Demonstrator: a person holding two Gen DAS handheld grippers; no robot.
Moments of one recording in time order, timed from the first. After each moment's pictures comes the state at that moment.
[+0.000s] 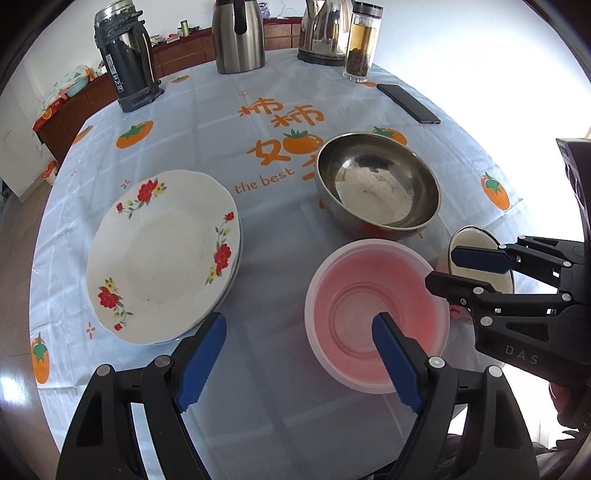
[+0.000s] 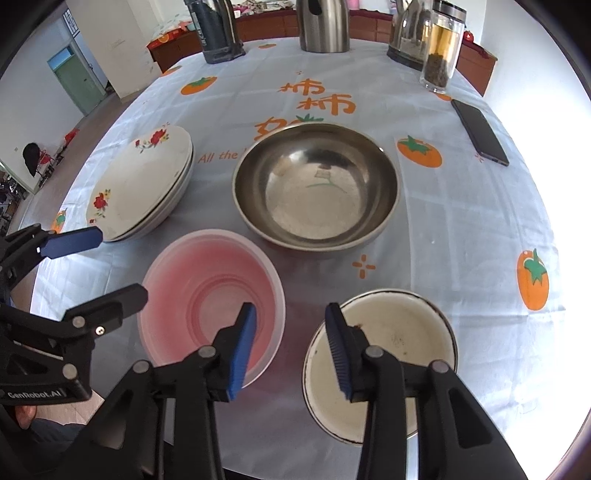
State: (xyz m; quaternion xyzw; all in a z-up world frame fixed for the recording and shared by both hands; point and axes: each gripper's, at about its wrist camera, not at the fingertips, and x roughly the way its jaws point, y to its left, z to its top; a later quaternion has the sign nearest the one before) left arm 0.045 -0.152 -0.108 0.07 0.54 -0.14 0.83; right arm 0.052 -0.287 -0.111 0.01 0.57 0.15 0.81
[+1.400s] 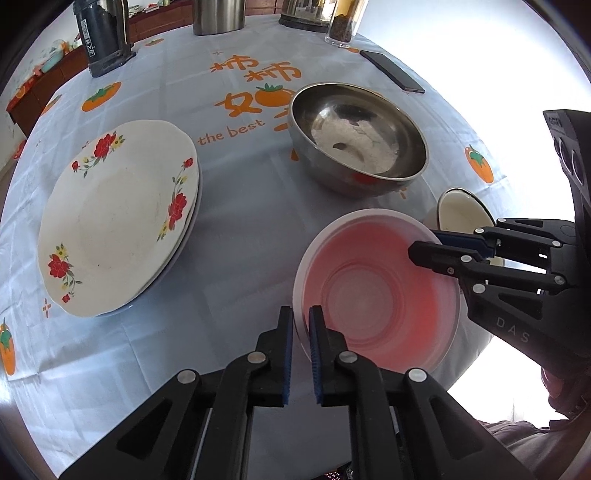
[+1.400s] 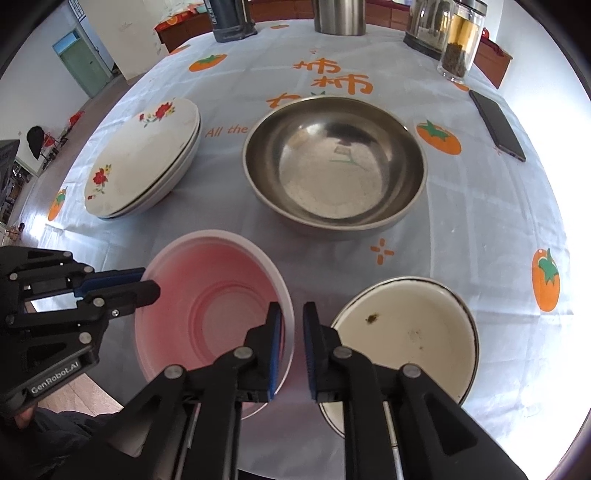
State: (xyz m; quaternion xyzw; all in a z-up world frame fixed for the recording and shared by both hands) left arm 0.040 -0.154 -0.138 0.04 0.59 -0.18 0.79; right arm 0.051 -0.276 -0.127 -0.01 0.60 0.16 0.79
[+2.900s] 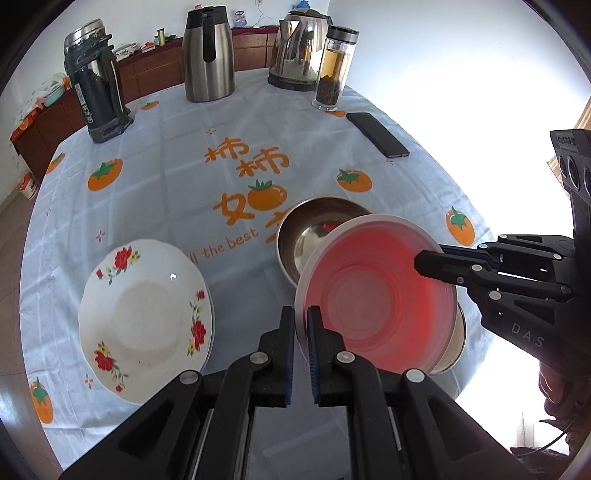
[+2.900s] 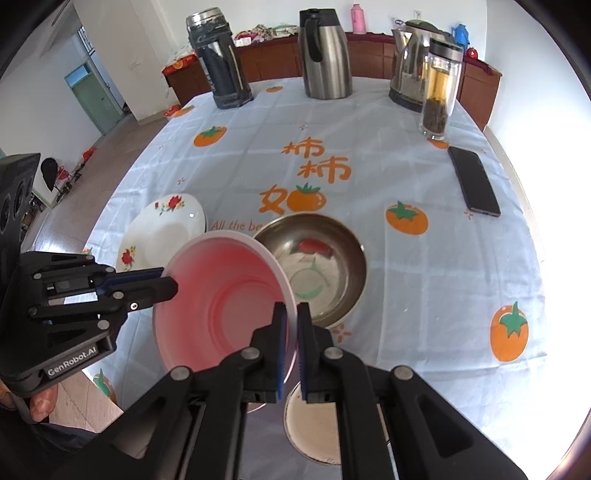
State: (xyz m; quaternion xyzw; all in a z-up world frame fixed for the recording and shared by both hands) left arm 0.087 -0.176 -0.058 0.05 0.53 -0.20 0.83; right arm 0.093 -0.315 -0.046 0.03 0.53 0.17 0.83
